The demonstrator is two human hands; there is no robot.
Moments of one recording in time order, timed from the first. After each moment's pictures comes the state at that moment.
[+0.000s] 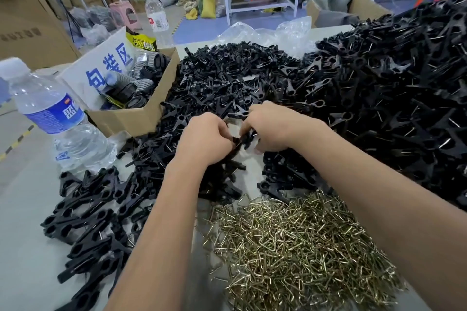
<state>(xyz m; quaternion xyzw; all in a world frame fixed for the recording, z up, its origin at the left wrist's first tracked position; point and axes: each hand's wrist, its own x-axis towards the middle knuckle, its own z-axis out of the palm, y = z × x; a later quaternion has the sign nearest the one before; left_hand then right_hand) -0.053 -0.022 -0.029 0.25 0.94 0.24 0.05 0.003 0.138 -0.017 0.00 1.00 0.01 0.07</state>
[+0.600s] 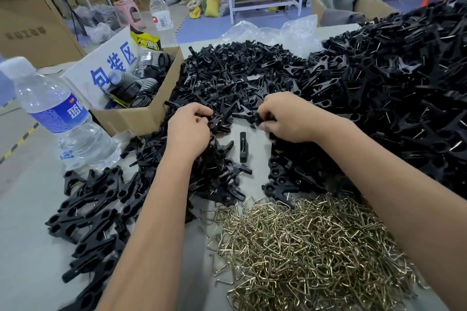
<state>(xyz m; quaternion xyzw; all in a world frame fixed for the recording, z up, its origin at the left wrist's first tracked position) -0.076 -0.039 -0.033 0.13 0.89 0.43 0.02 0.011 0.164 -0.010 0.01 0.99 -0.13 -0.02</state>
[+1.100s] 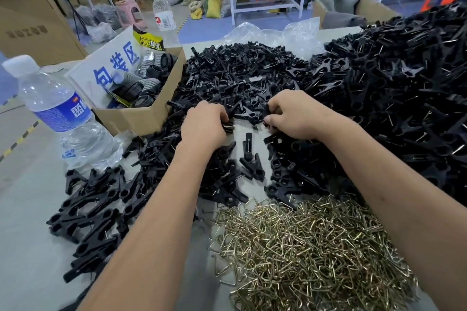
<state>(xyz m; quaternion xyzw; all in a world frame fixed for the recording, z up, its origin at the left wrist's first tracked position) -0.087 -0.013 -0.027 0.25 0.96 0.13 -0.01 0.015 0.160 0.000 0.12 0.97 -0.22 -0.01</state>
